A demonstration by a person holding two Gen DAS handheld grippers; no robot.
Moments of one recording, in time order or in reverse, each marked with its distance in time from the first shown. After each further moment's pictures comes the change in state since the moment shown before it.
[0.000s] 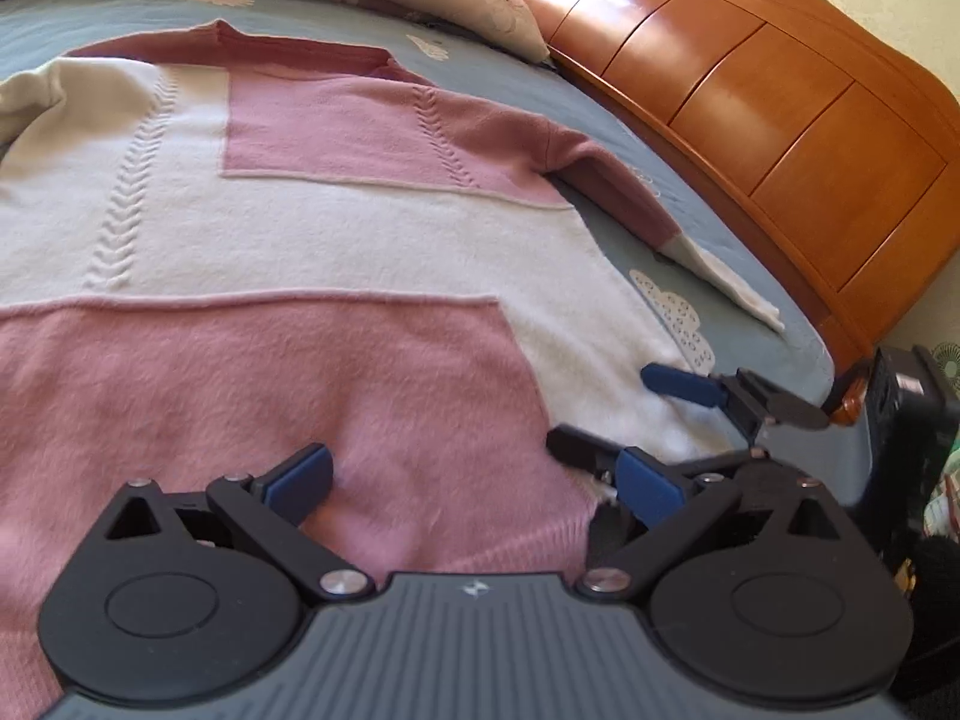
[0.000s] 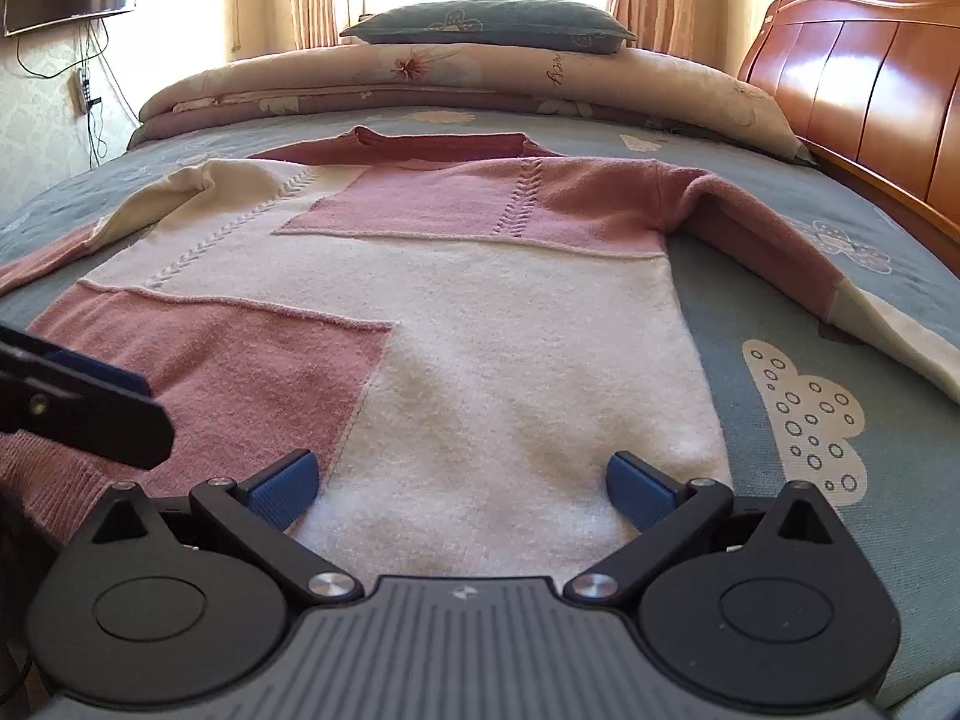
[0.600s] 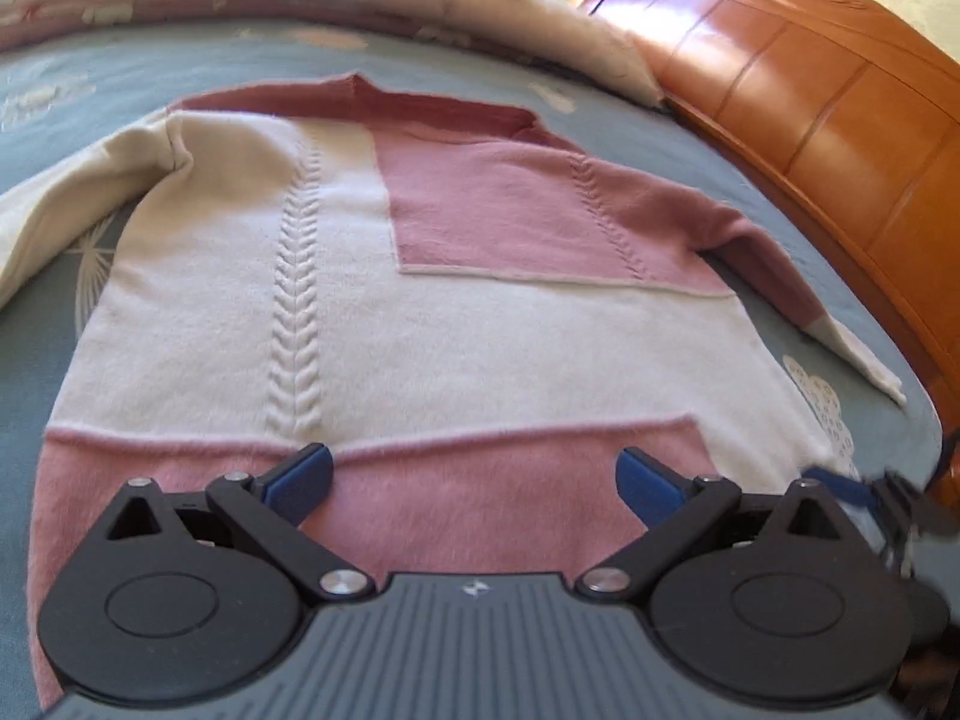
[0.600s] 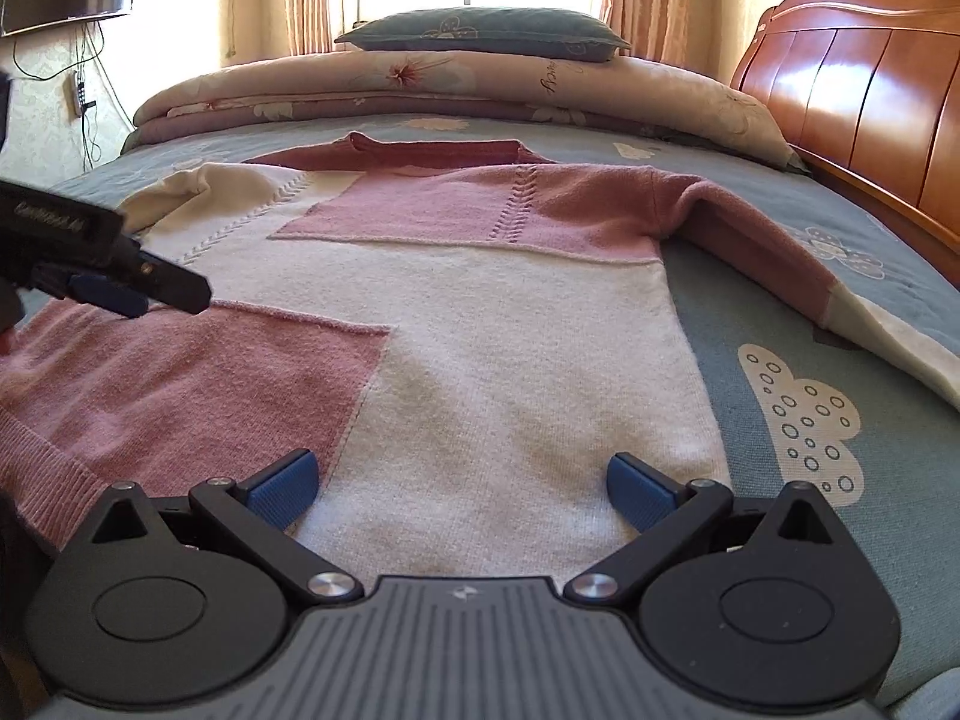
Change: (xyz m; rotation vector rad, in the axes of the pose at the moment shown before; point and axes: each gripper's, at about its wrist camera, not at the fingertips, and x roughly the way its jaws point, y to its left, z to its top) left arm 0.002 0.054 0.034 -0.016 -0.085 0.209; right arm 0.001 0.004 -0.002 0.006 -0.019 -0.025
